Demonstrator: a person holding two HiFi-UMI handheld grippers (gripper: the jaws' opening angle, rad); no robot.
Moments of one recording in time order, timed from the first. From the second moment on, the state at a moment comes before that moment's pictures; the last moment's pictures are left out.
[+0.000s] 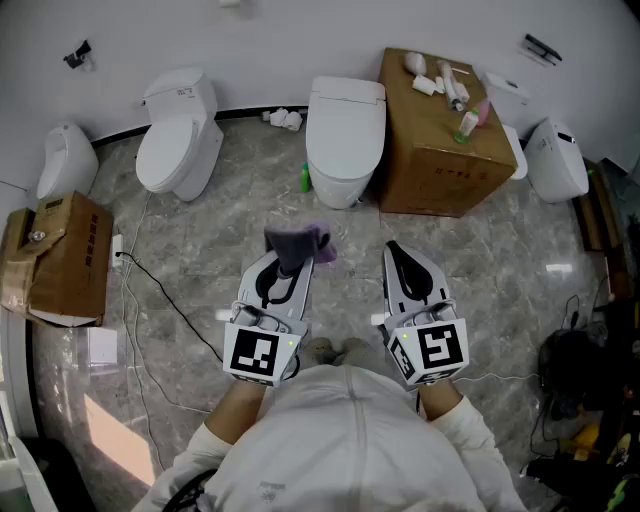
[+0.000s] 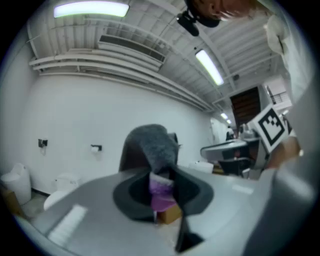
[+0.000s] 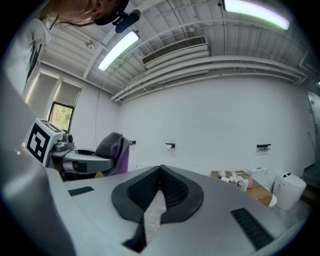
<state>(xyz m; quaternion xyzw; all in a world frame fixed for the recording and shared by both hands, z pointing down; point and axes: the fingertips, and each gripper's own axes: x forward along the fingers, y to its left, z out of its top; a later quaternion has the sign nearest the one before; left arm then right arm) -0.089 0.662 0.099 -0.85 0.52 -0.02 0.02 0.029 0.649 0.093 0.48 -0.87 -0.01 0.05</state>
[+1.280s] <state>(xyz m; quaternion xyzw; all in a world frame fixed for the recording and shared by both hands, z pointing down) -0.099 0.652 0.106 -0.85 0.52 -0.03 0.01 0.026 0.637 0.101 0.49 -0.87 0.01 0.05</state>
